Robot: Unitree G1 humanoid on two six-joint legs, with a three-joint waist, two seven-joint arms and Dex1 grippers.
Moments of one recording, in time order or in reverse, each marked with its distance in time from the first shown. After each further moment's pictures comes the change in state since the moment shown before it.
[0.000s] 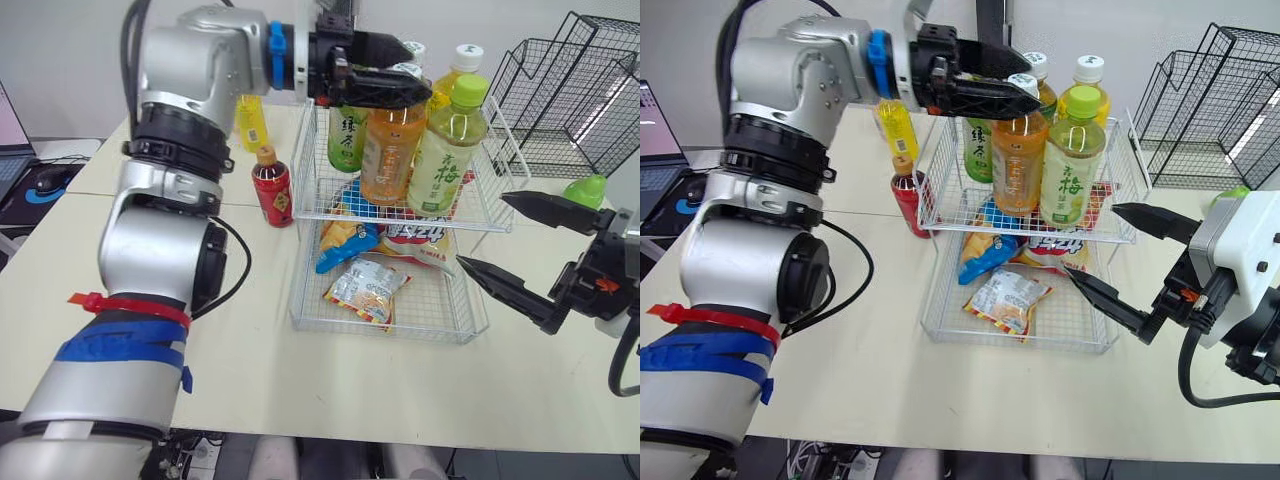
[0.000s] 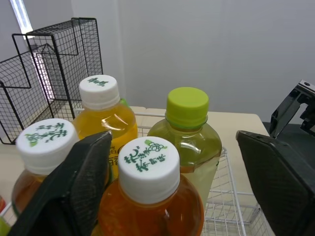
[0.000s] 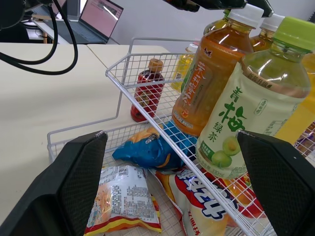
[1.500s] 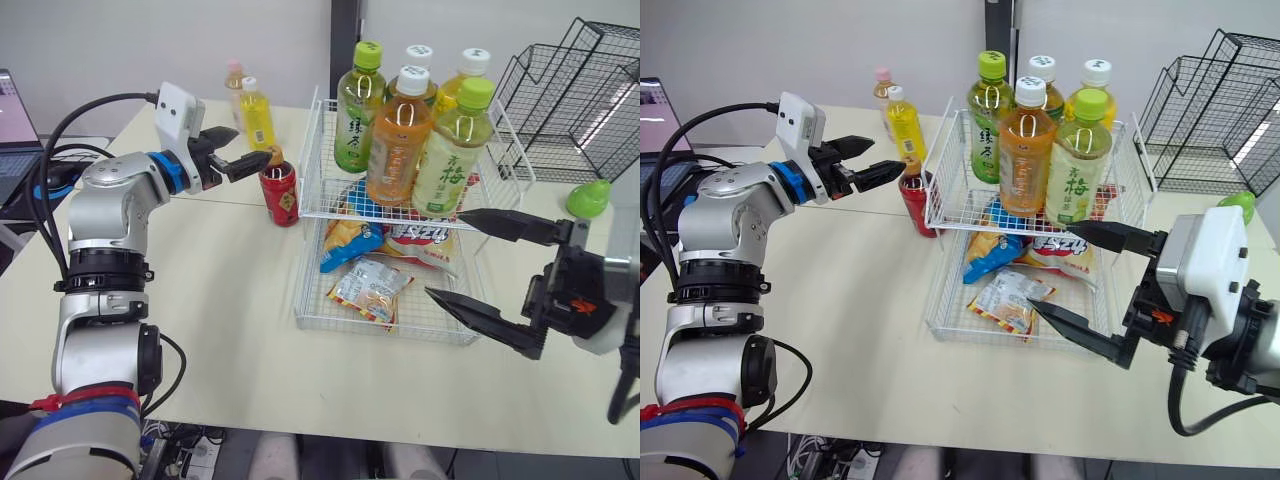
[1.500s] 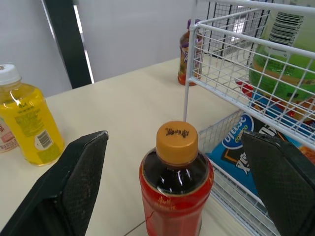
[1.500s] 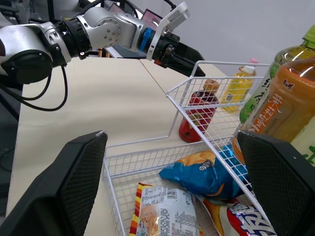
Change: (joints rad) left arm 0.638 0.198 0.212 -0.266 0.050 -0.161 0.500; right arm -0.178 0.010 0.267 -0.017 -0.020 -0.051 0.010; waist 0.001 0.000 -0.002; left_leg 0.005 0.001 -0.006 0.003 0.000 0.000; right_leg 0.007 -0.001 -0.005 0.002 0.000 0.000
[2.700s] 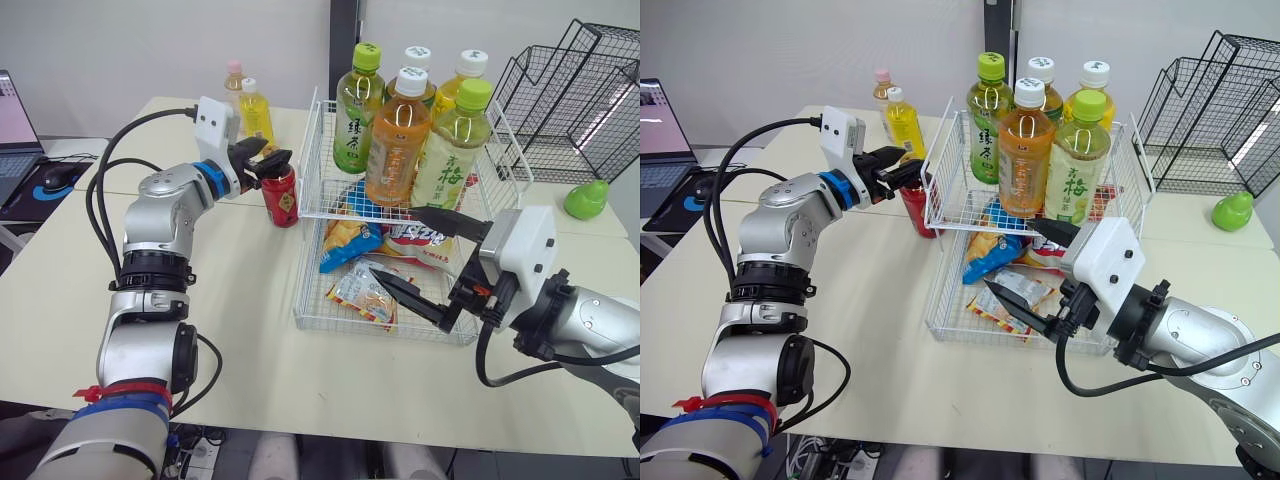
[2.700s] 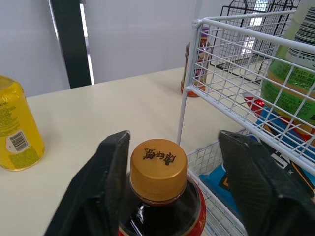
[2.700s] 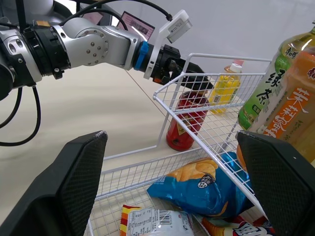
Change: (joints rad) left arm -0.026 -0.144 -0.014 0.066 0.017 -0.050 0.123; right arm -0.147 0.200 0.340 -0.032 -0.266 0.079 -0.184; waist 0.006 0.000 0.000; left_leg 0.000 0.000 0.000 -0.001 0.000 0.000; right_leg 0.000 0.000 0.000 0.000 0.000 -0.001
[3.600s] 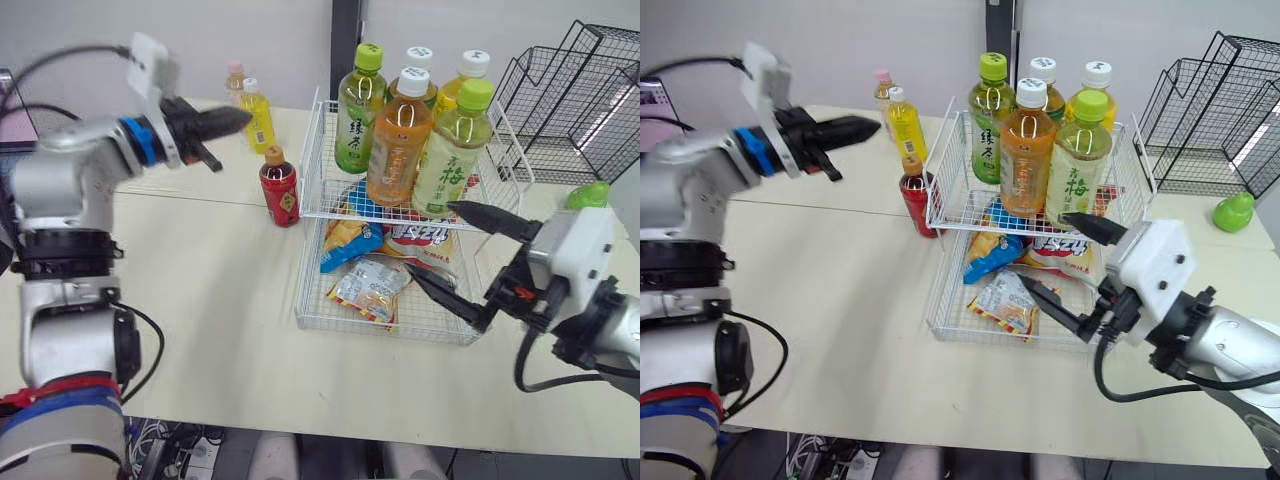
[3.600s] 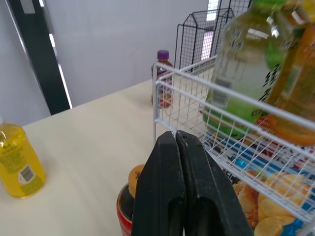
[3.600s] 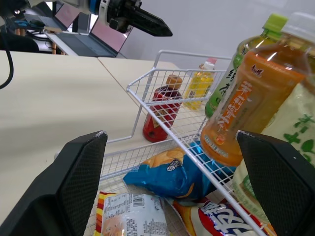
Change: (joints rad) left arm -0.140 0.306 0.006 -0.167 -0.149 0.294 -0.303; right arm 0.195 -0.043 -0.276 -0.029 0.014 -0.061 0.103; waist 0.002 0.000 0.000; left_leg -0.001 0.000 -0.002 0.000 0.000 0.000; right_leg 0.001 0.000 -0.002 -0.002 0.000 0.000
